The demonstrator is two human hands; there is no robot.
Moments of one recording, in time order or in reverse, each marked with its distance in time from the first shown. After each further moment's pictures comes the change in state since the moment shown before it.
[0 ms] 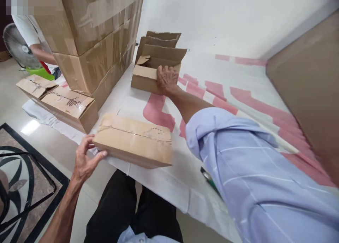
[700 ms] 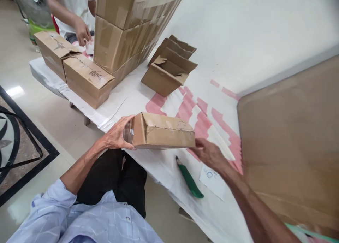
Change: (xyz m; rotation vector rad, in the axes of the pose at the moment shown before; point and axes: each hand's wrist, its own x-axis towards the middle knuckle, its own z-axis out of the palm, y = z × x) left_hand -0.008 -0.010 0.066 -0.081 -0.498 0.323; right_hand -0.311 0.118 -0.102 0.330 -0.516 0.247
